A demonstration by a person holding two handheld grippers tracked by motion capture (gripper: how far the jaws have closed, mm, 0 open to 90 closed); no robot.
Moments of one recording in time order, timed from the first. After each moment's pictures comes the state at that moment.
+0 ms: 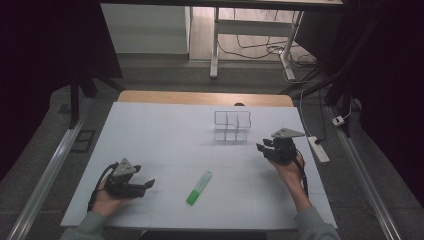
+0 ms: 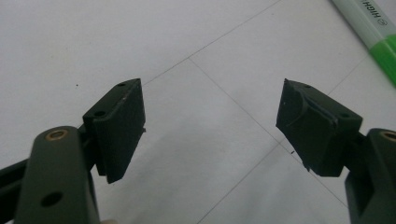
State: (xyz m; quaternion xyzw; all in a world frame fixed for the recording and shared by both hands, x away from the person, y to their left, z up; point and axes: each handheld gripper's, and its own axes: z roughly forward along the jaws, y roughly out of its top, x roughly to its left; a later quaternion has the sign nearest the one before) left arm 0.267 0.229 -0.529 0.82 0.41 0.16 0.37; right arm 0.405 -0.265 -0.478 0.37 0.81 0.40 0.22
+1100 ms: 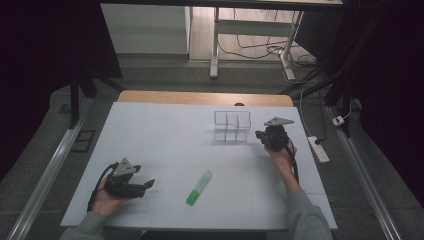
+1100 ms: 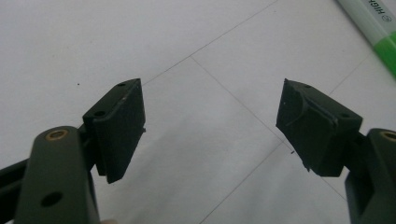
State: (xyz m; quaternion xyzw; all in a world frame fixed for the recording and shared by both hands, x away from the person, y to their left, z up) left arm 0.268 0.229 -0.530 0.82 0.41 0.16 0.37; right arm 0.460 -0.250 -0.495 0.38 0.81 0.38 0.23
